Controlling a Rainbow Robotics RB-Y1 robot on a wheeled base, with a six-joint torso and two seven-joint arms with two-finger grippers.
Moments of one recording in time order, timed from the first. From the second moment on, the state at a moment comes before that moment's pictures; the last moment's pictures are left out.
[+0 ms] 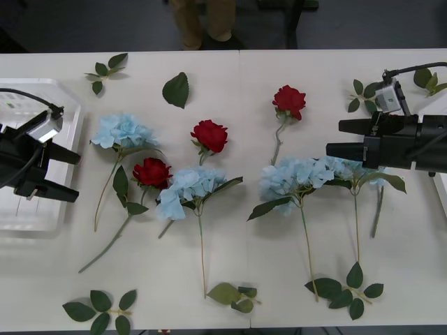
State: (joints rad) right arm -0.30 -1.01 0.27 -1.58 -2.08 0.88 2.60; left arm -0.41 1.18 -0.30 -1.50 1.88 1.33 -2.65
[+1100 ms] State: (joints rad) right arm -0.54 -0.72 0.08 -1.30 -0.78 1.25 1.49; left arm -0.61 0.82 -0.63 -1.54 0.71 1.29 -1.00
